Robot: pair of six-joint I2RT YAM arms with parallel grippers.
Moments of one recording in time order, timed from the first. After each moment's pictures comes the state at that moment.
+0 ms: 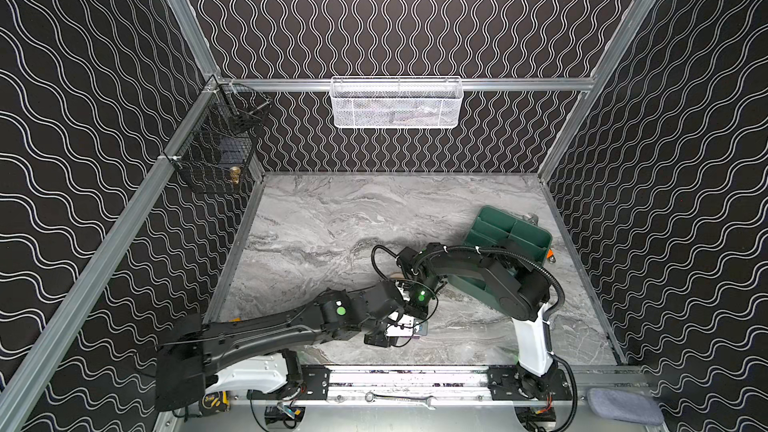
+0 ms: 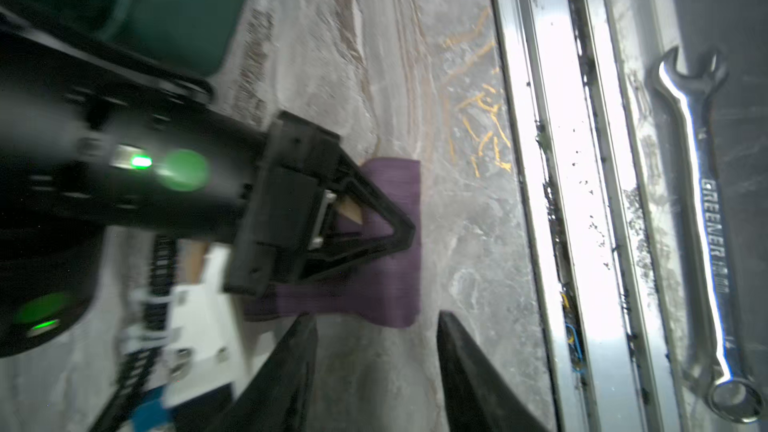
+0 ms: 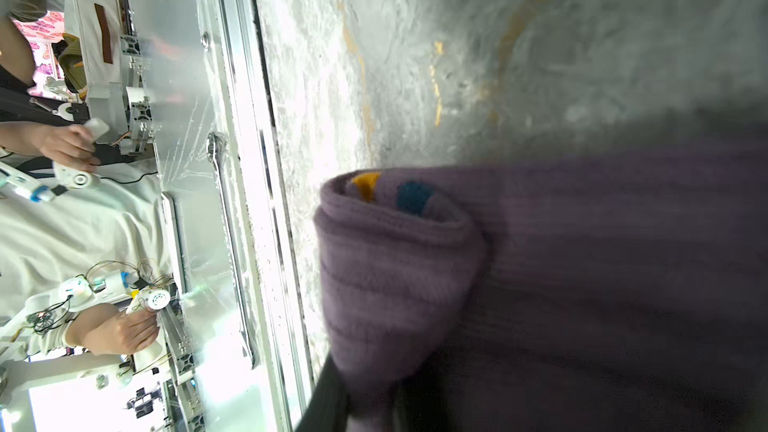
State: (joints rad) left arm -1.18 1.21 0.76 -0.60 0.00 0.58; right arm 0.82 2.09 1.24 -0.94 -0.77 -0.54
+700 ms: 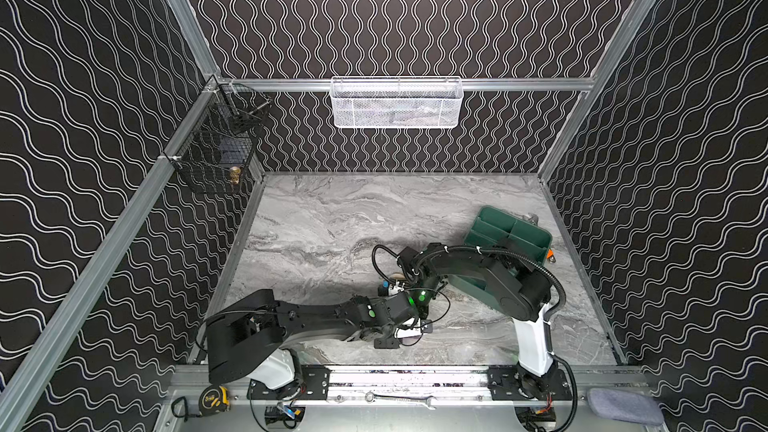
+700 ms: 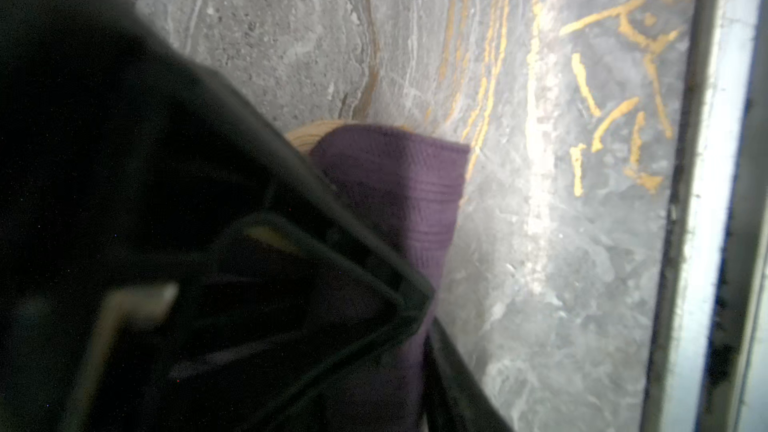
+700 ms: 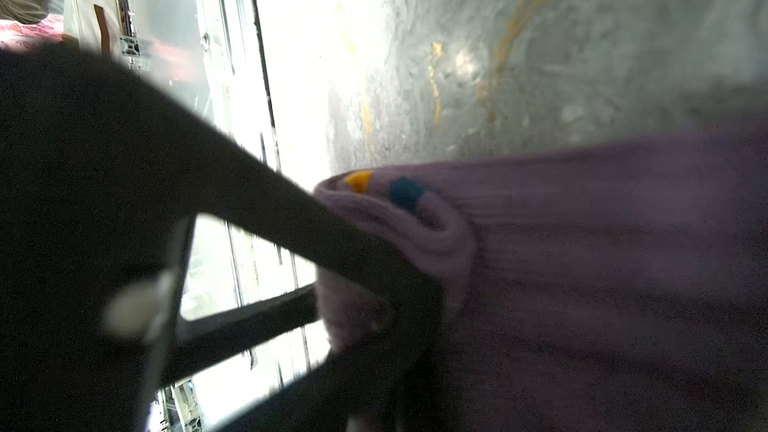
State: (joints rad) left arm -1.18 1.50 0.72 -0.41 -0.10 0.46; right arm 0.81 2.07 1.22 -0.92 -0.77 -0.54
